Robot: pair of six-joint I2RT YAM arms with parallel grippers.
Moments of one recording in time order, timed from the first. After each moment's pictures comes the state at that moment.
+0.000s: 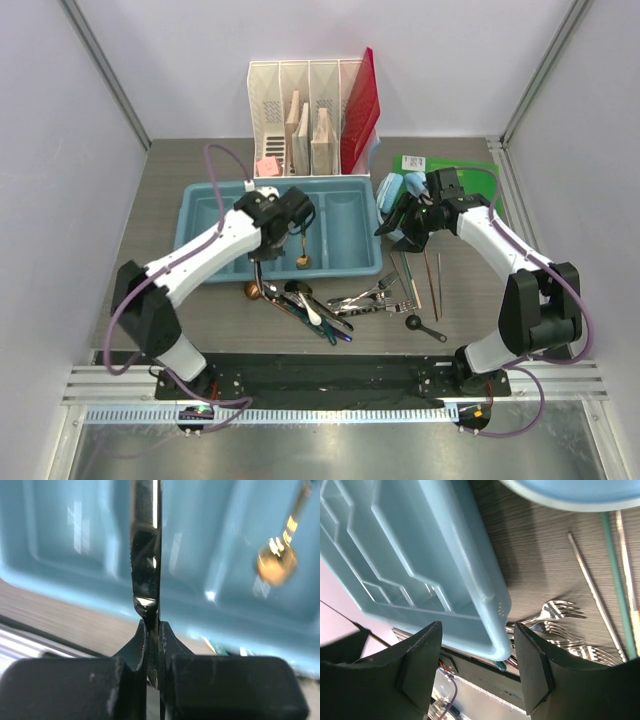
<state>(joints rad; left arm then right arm) -0.75 1.57 1.40 -1.24 -0.55 -0.87 0.20 1.51 1.11 -0.63 -0.43 0.77</state>
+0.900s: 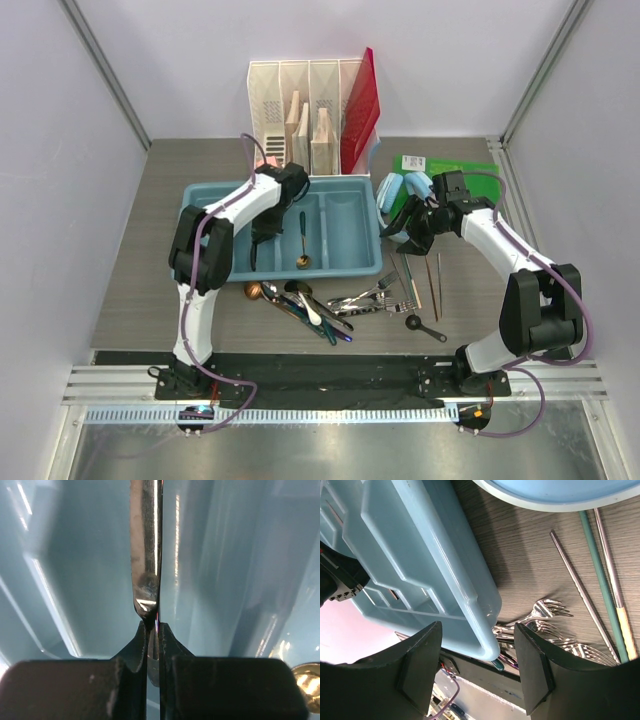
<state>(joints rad) -0.48 2.13 1.73 -1.15 -0.49 -0.44 0.16 1.50 1.07 -0.62 -0.45 0.77</state>
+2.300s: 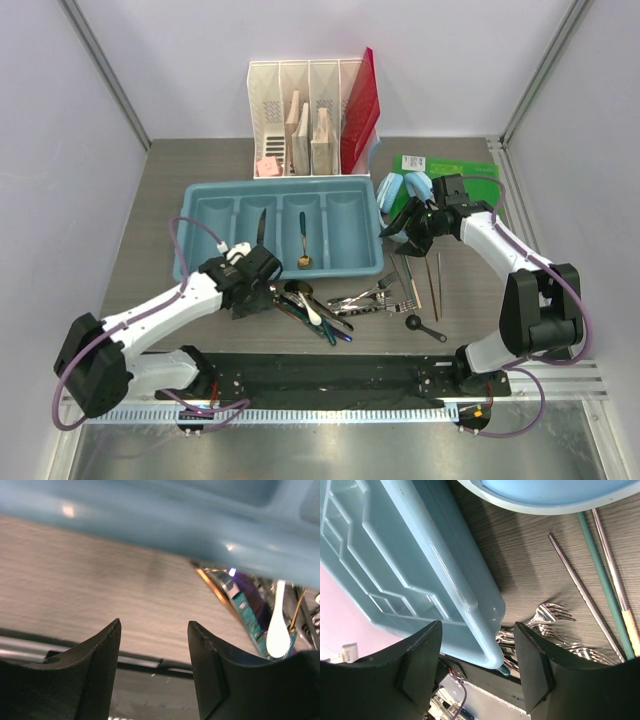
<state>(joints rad) -0.74 1.16 0.77 -0.92 -0.28 -1.01 0.16 1.50 1.03 -0.57 -0.44 0.83</state>
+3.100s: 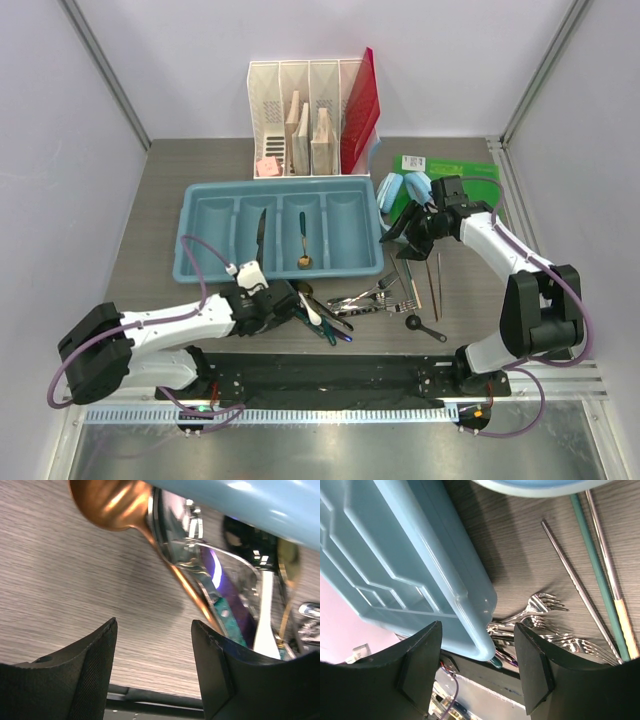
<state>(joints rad) -1.01 1.21 0.59 -0.66 -0.48 -1.34 0.16 1.49 1.03 -0.62 -0.44 0.80</state>
